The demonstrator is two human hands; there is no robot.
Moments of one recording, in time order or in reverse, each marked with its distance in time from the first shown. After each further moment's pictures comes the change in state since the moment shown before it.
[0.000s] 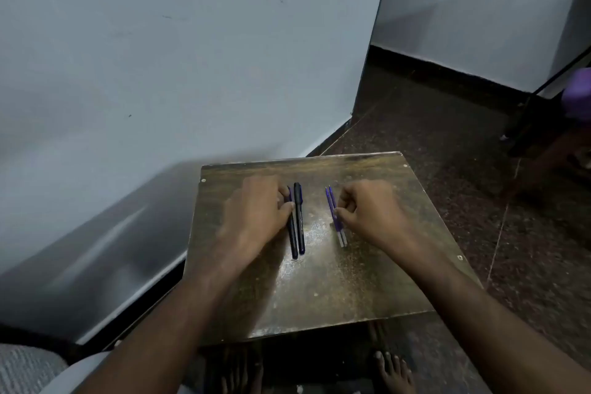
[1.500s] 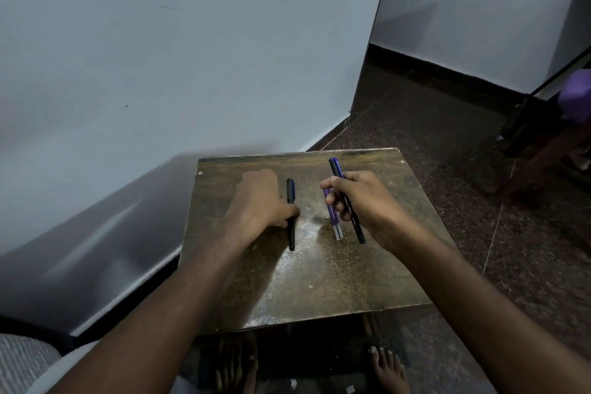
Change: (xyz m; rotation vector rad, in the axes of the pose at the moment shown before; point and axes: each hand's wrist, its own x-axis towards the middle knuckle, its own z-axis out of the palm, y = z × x) left_hand 0.025 0.004 0.011 -0.017 -0.145 -0.142; right_hand -0.008 -0.023 -0.016 0.953 -0.205 0.363
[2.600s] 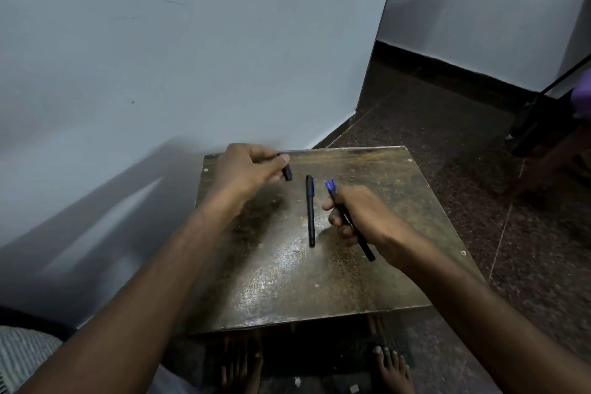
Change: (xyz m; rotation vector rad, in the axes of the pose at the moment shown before) left_hand 0.020 -0.029 -0.015 -0.903 0.205 0.008; right_hand -0.017 0.008 0.012 -0.061 -0.140 0.052
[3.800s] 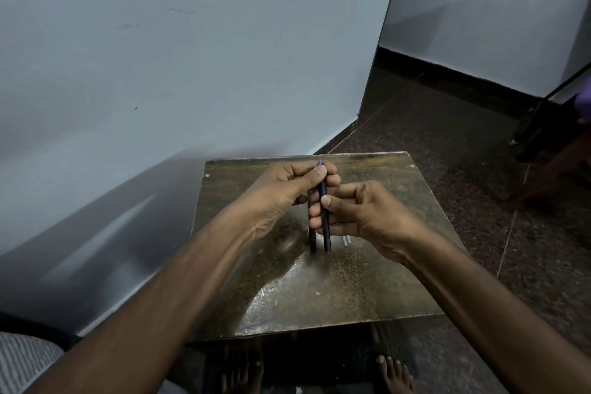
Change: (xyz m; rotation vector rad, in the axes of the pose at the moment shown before) left_hand -0.027 0.007 0.027 -0.246 -0.519 0.023; right_hand 0.001 -0.003 -0.013 0.285 -0.182 -0.153
